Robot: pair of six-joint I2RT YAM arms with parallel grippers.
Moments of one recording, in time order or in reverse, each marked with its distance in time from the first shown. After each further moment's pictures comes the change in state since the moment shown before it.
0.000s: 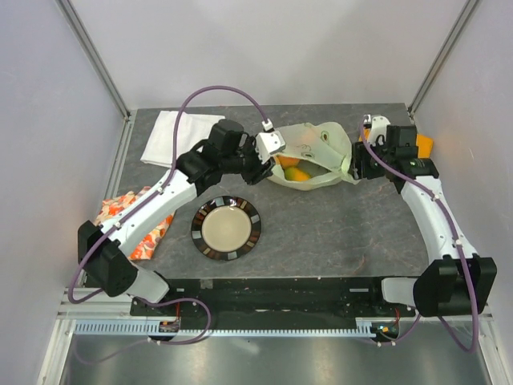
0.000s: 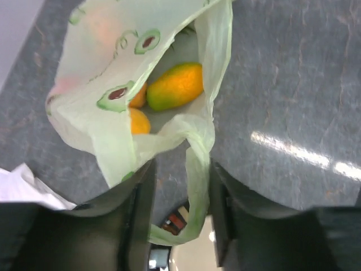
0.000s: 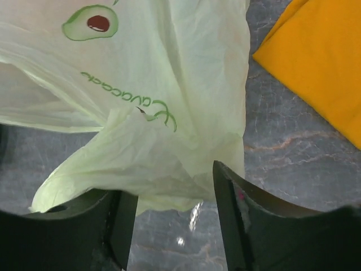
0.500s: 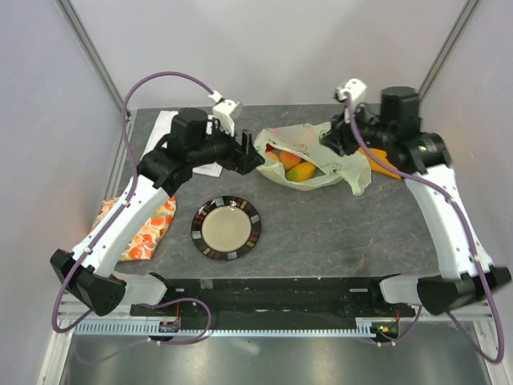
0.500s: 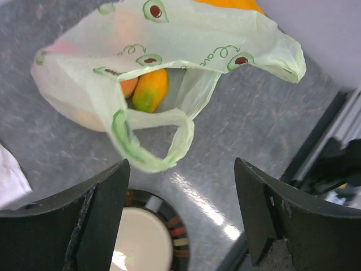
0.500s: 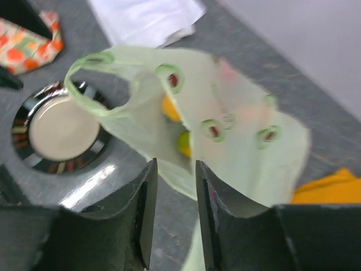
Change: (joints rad) left arm 0.076 -0.151 0.059 -0.070 -0.039 -0.533; right arm 0.188 -0.006 0.491 -0.172 -0.259 -0.180
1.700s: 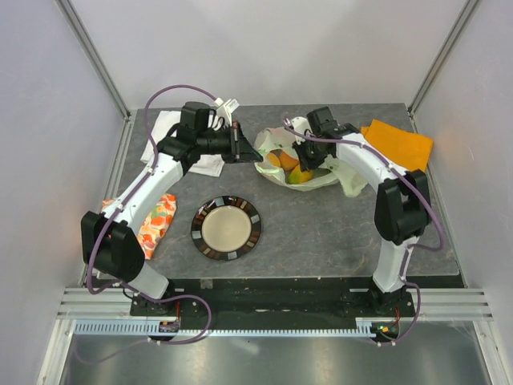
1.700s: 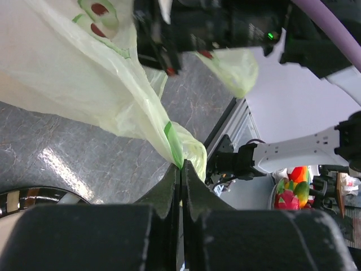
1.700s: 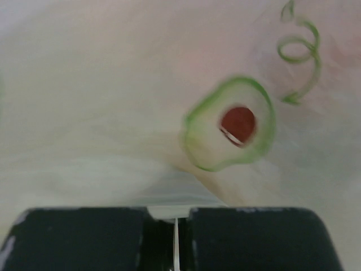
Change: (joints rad) left arm 0.214 0.235 -0.046 0.142 0.490 -0.425; right arm 0.159 0.598 -0.076 0.052 0.230 0.018
